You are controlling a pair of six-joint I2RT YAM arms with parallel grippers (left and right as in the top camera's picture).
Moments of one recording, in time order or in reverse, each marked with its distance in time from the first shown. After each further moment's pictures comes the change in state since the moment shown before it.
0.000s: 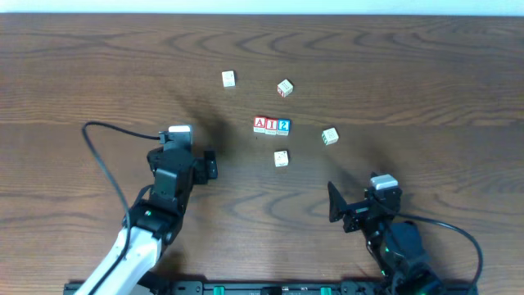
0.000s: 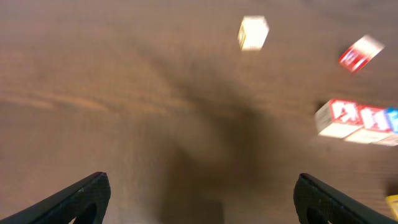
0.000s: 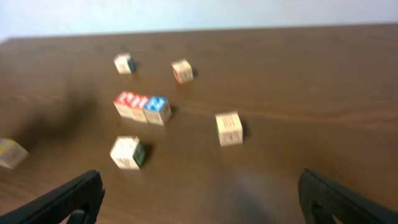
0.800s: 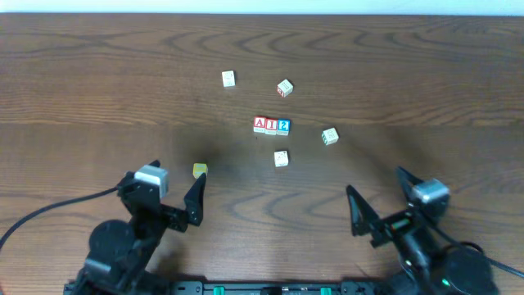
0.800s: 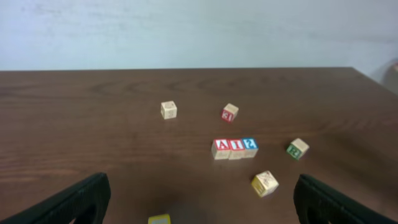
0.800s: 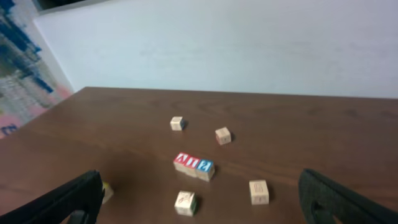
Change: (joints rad) left arm 0.000 -0.797 0.092 -0.485 0.269 0.114; right arm 0.000 -0.002 0.447 -0.260 -0.122 -0.008
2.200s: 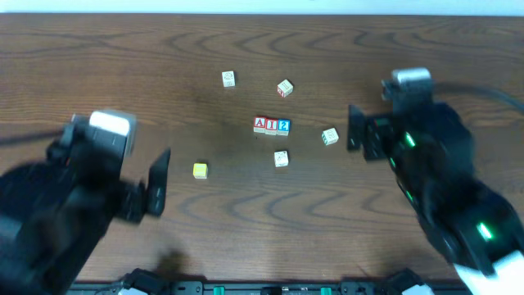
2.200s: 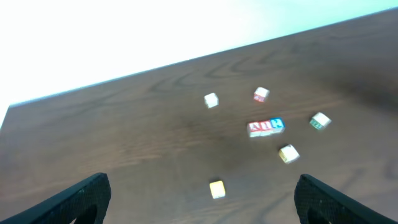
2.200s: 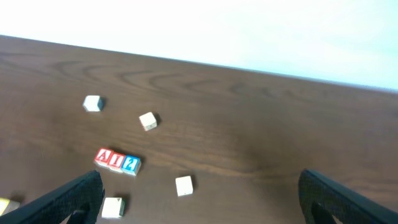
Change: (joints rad) left arm 0.000 0.577 1.184 -0.872 -0.091 0.218; right arm -0.024 0.768 0.747 -0.359 0.251 -0.108
